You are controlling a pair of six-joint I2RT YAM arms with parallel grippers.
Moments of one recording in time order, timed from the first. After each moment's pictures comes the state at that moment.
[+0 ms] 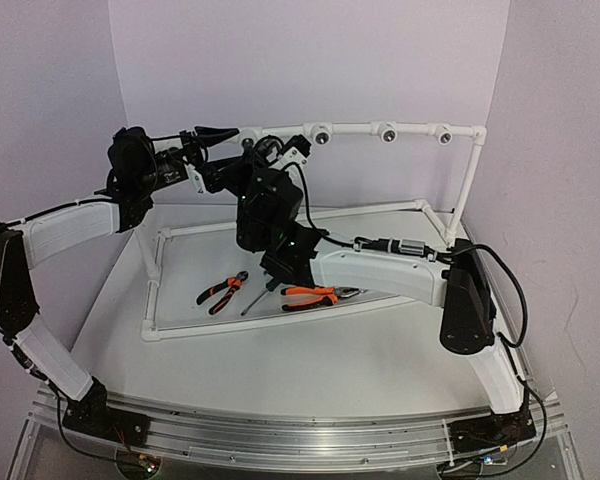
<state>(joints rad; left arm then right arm) -0.39 1.56 1.24 0.58 0.81 1.39 1.14 2.30 2.10 0.58 0.98 0.59</state>
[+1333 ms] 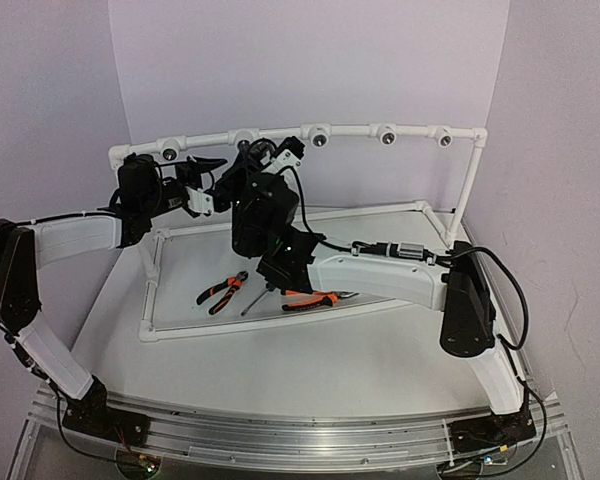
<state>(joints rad) -0.34 1.58 1.09 0.46 0.55 1.49 1.16 2.30 2.10 0.58 0.98 0.55</state>
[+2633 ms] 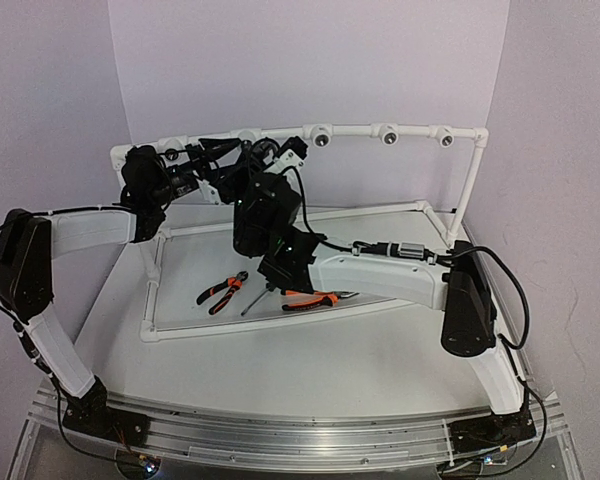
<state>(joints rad) -0.39 1.68 1.18 0.81 0.71 1.47 1.16 2.30 2.09 0.61 0.99 0.54</state>
